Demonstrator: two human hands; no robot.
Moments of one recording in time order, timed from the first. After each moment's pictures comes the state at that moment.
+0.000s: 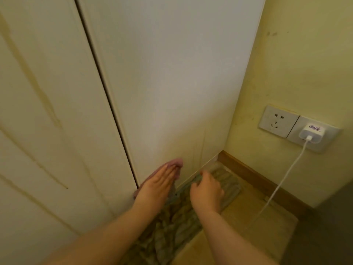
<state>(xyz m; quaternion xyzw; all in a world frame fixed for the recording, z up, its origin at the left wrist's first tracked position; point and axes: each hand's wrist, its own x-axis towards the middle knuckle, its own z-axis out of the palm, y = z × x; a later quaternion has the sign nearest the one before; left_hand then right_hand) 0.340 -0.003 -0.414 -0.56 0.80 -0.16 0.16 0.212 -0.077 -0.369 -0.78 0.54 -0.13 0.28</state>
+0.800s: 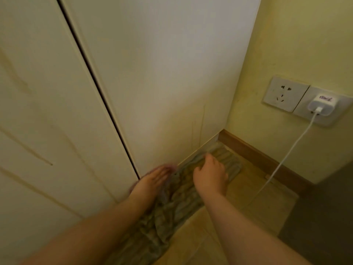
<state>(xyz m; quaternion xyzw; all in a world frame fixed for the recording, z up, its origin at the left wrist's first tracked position) 0.338 0.011 -0.469 -0.61 0.66 -0.15 0.40 0.197 -0.083 -0.391 -0.80 0.53 -0.11 0.27</state>
